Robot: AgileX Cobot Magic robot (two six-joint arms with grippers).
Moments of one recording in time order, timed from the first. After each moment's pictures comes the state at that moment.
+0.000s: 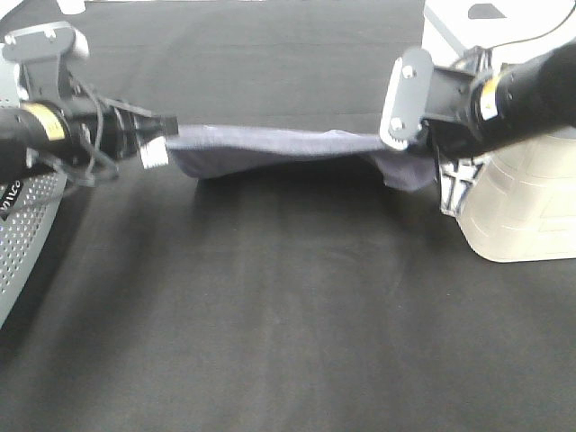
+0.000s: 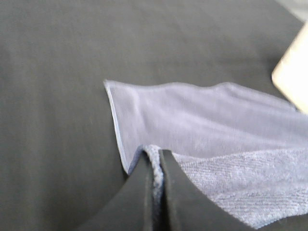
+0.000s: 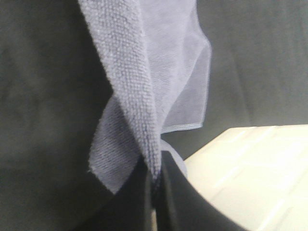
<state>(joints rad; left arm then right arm) -0.38 1.75 -0.75 0.05 -0.49 -0.33 0.35 1.63 -0.86 -0.40 0.11 -0.69</state>
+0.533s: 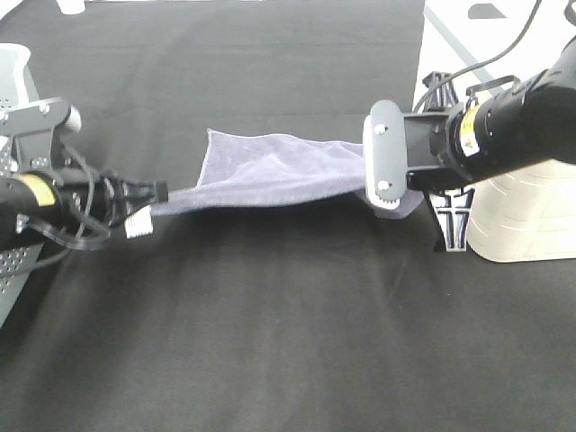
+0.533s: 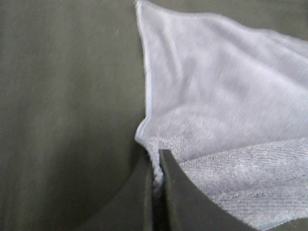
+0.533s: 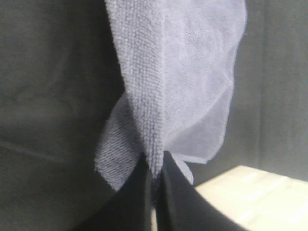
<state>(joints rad) -0.42 1.75 -0.58 -0.13 -0.49 -0.28 0.44 1.63 -0.80 -0.50 0.10 -0.77</state>
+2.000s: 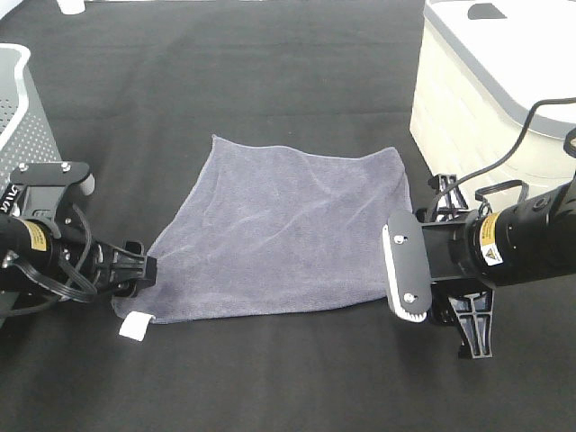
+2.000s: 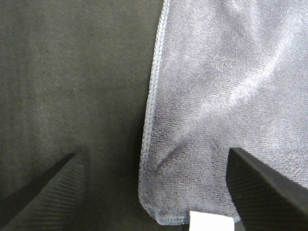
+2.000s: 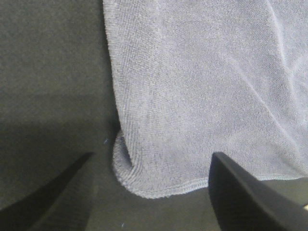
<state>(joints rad) -0.42 1.74 -0.57 -0.03 -0.14 -0.27 0.45 1.65 -0.54 -0.50 -0.08 -0.76</state>
